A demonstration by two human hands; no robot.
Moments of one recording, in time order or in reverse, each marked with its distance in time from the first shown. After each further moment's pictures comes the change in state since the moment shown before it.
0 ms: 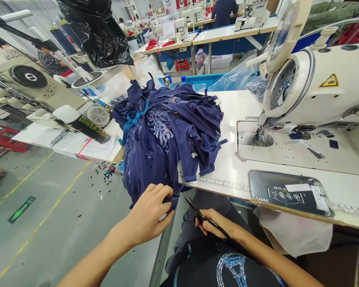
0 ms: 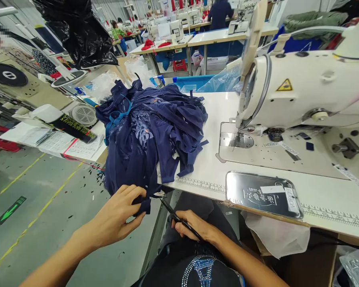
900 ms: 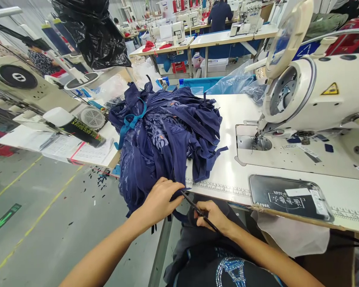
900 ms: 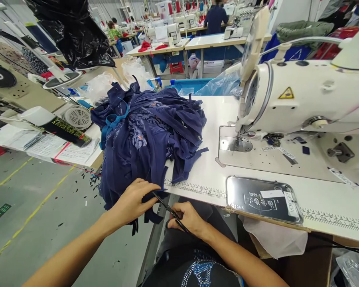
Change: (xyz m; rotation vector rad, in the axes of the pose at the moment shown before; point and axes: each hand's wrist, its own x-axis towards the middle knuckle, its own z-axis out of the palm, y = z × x) left_hand 0.036 -0.025 0.033 -0.233 0.016 -0.169; right_hand 0.036 0.008 -0.005 -0.019 0.253 -0.069
